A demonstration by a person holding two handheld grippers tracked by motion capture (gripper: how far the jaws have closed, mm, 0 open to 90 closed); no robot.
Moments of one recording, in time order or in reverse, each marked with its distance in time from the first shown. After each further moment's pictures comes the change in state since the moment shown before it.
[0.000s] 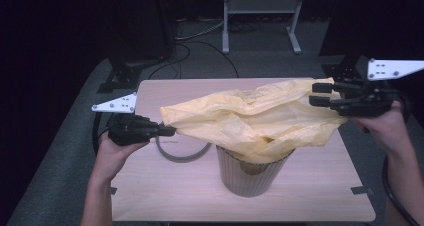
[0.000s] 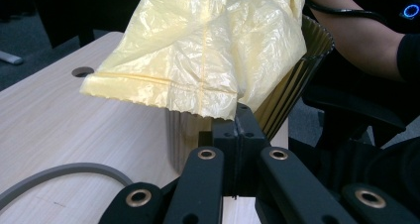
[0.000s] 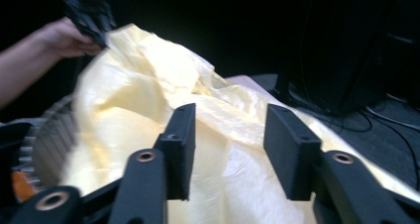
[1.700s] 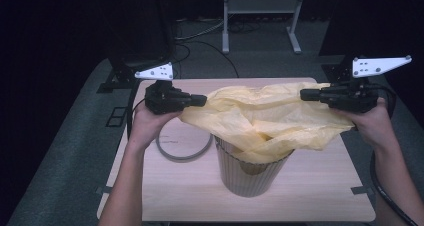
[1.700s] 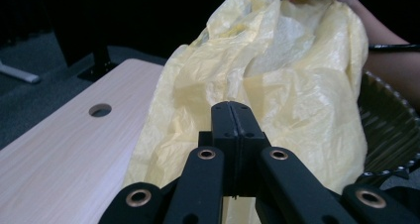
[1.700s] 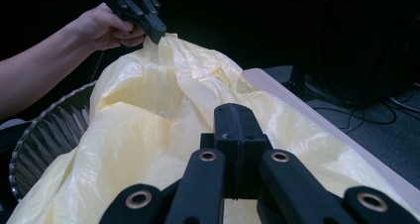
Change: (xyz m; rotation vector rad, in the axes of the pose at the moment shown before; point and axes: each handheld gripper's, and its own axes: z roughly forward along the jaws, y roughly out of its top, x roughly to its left) left arm 0.033 0.061 0.064 -0.032 0.034 0.034; right arm -0.008 -0.002 0.016 0.019 0.068 0.042
